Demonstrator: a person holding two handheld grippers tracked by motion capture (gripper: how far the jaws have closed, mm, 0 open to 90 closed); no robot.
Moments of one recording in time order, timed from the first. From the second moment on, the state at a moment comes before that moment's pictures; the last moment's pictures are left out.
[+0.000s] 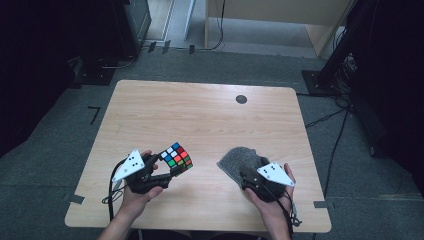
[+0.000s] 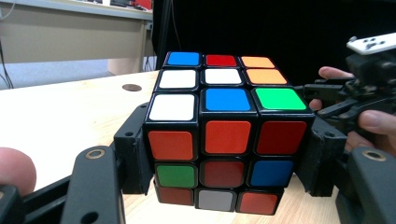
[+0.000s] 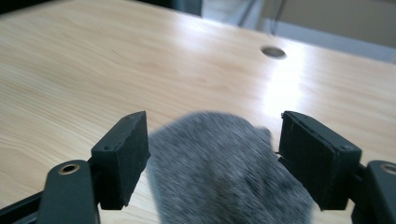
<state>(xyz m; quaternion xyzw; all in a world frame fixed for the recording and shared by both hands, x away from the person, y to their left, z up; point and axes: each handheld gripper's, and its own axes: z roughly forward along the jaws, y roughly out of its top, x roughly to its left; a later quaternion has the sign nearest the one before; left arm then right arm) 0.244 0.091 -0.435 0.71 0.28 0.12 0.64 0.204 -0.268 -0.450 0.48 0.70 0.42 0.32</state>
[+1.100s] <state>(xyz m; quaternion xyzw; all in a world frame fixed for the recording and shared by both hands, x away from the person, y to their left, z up) 0.224 0.040 -0.433 0.71 0.30 0.04 0.64 0.168 -0.162 -0.451 0.39 0.70 0.54 0.26</state>
